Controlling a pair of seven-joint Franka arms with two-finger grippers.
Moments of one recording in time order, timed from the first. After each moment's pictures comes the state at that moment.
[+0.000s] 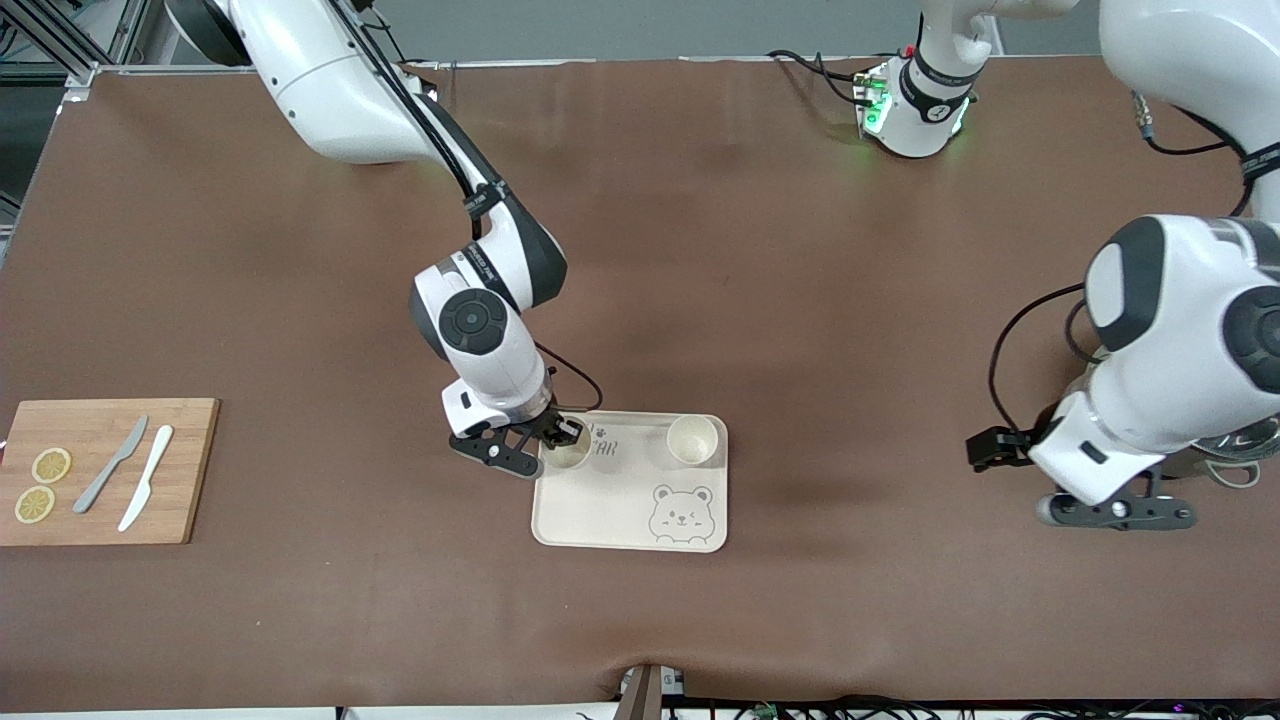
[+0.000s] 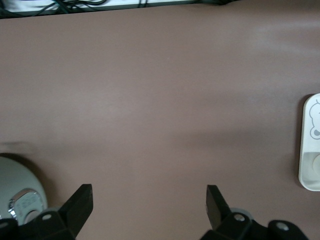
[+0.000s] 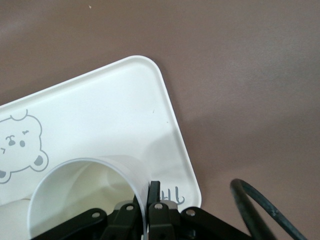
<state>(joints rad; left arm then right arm) -0.14 0.52 0.02 -1.22 0.03 1.80 -0.09 0.50 0.72 0.05 -1.45 -0.07 2.32 0.96</state>
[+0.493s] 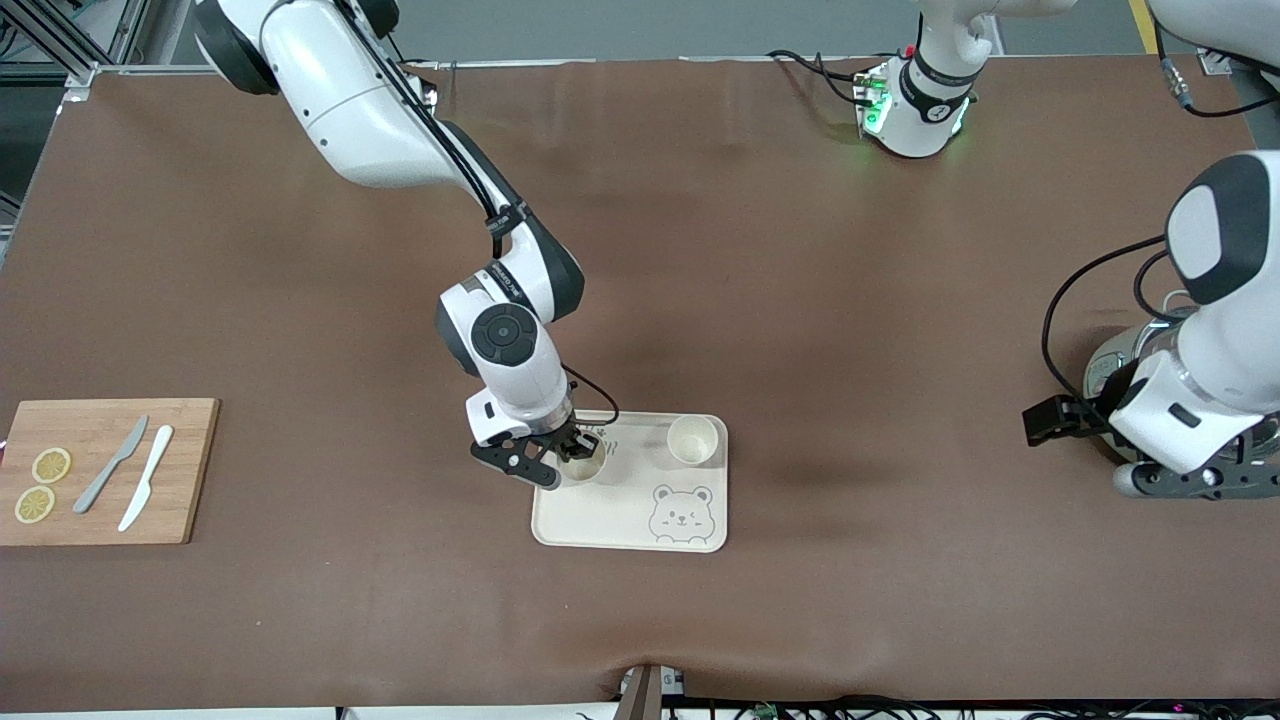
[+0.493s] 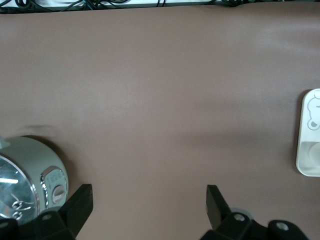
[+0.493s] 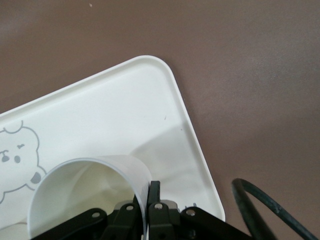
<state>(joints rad) -0.11 0.42 0.01 -1.24 0.02 1.72 -0.08 0.52 0.81 0.05 -1.38 -0.13 2.36 1.04</state>
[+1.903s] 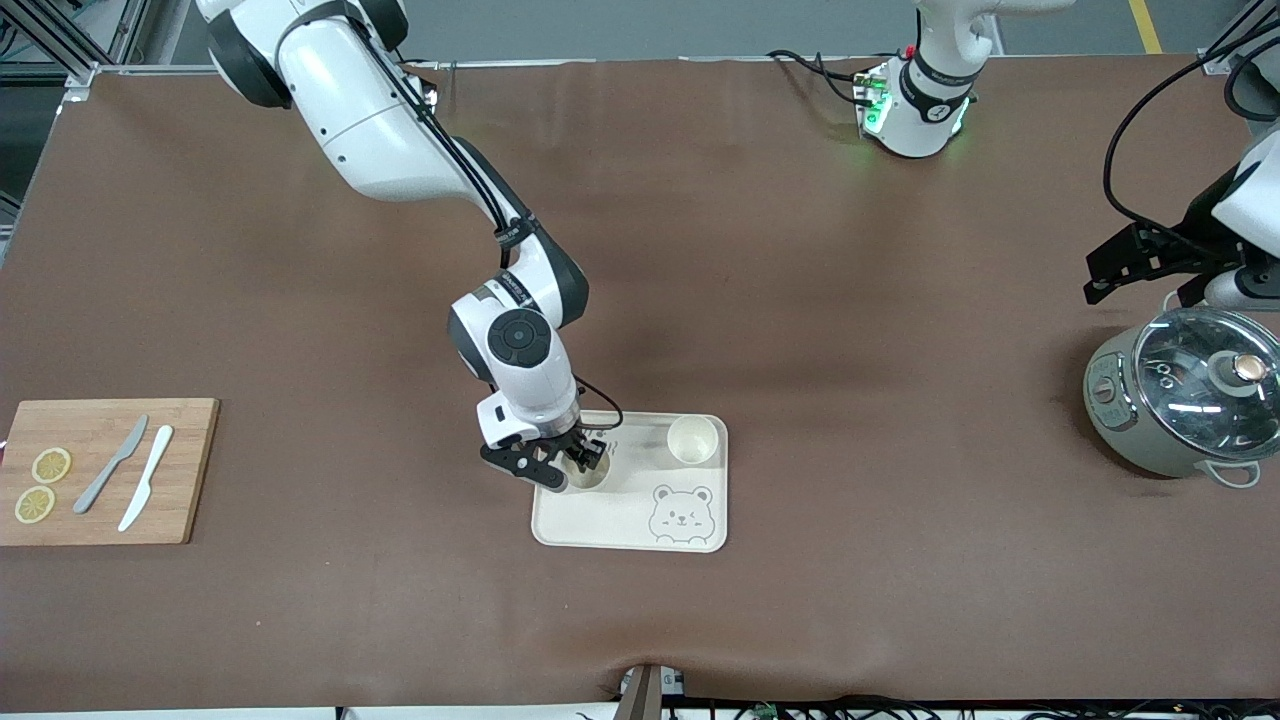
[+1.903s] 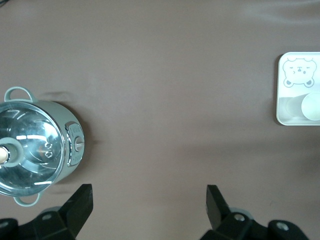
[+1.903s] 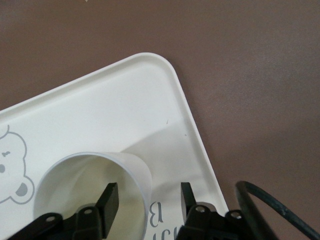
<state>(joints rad) -0.08 0.02 0.02 -1.56 -0.01 1.67 0.00 0.53 0.85 0.04 -1.37 -0.17 2.40 1.08</state>
